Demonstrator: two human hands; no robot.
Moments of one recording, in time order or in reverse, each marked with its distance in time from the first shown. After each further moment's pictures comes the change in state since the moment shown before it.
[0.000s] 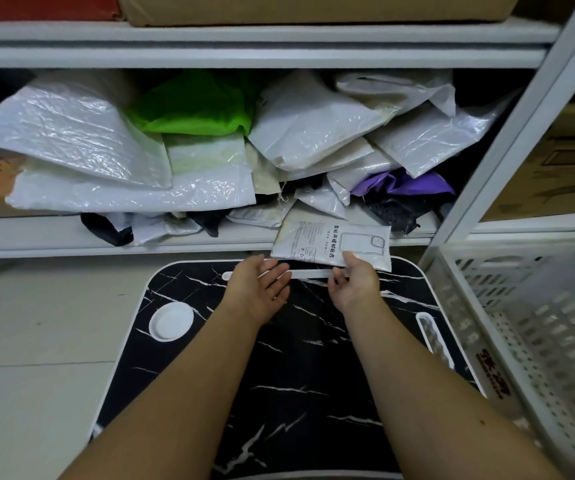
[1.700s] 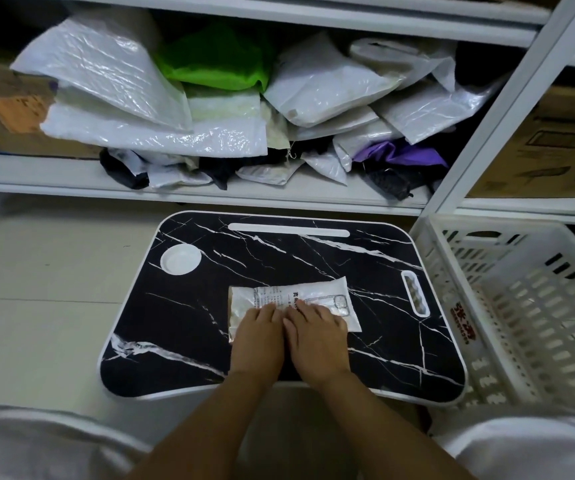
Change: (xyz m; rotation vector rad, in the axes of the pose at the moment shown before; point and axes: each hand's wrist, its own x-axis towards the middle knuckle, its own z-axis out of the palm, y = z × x) left_hand -0.042 -0.157 -0.107 2.182 0.125 0.866; right_hand -0.073 0.132 -0.141 -1.970 -0.192 -1.178
